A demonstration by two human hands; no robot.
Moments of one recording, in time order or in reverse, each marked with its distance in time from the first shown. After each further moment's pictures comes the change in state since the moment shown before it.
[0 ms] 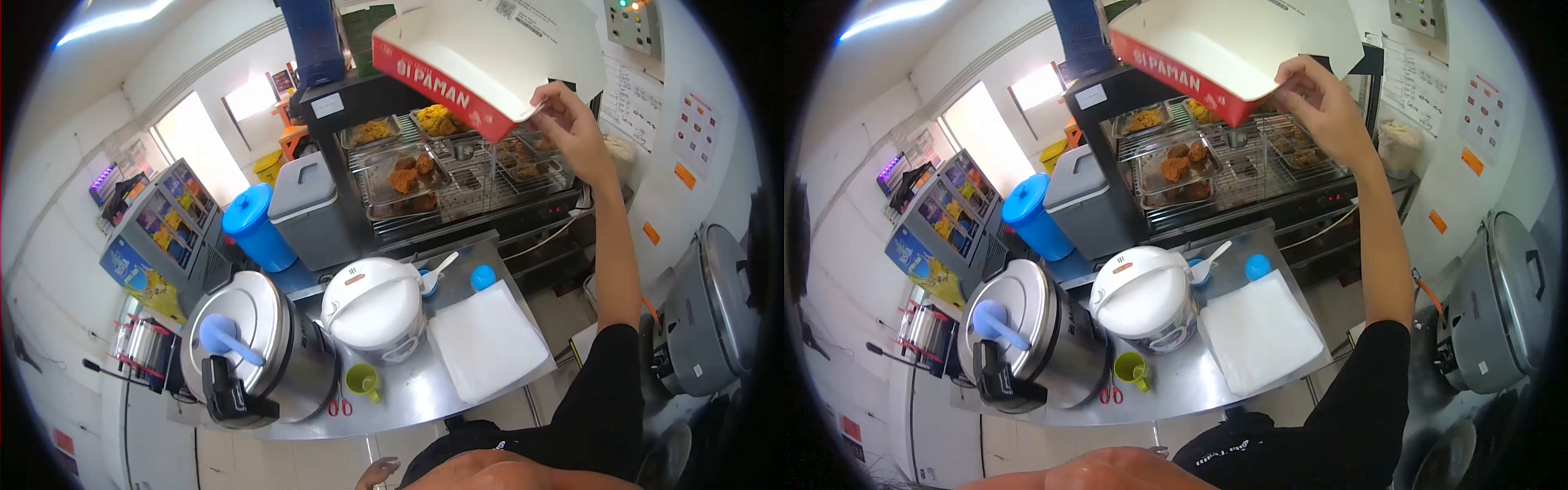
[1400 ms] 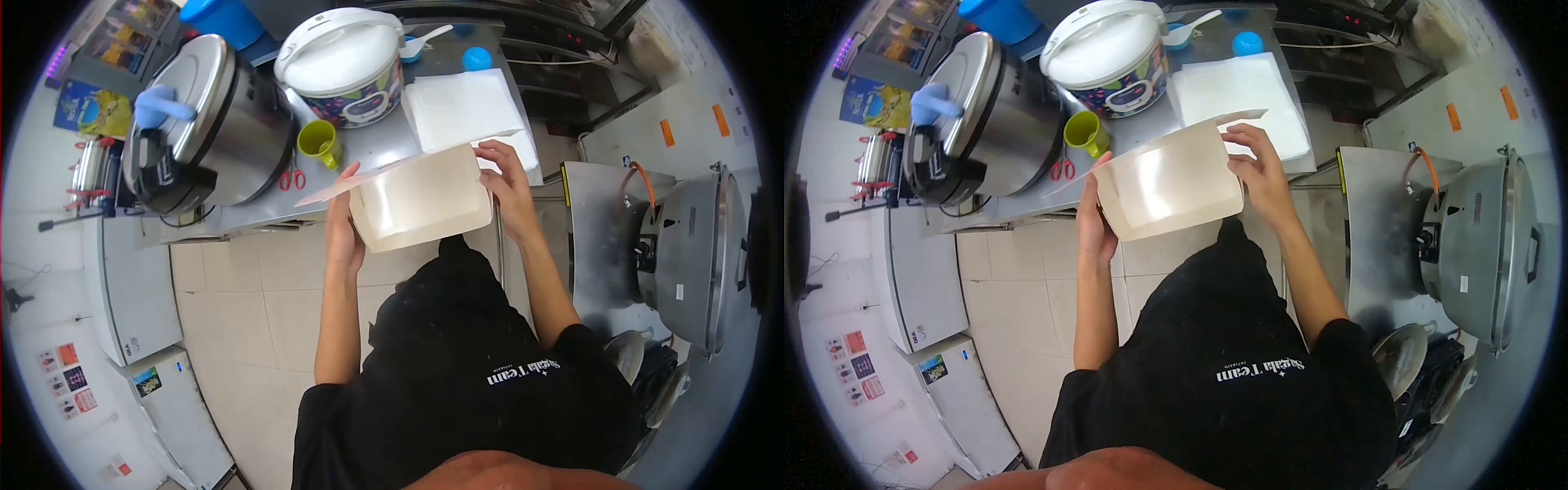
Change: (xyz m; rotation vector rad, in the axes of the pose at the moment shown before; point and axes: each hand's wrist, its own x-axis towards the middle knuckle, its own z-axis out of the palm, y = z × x) left_hand -0.144 0.337 0.087 -0.883 0.202 0.552; right_hand -0.386 -0.026 0.133 0.578 -0.036 0.938
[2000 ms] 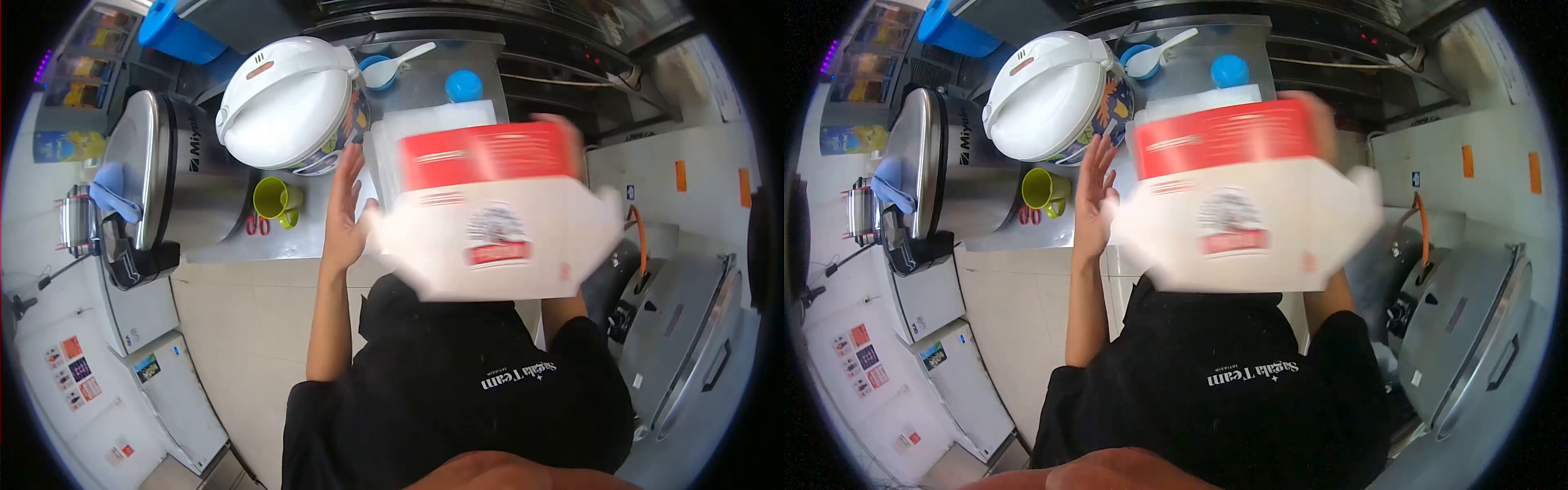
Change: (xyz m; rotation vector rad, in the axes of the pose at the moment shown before) left_hand 0.156 -0.027 0.102 0.559 -0.132 0.271; right_hand 0.195 -0.028 -0.153 -0.829 0.151 -0.559
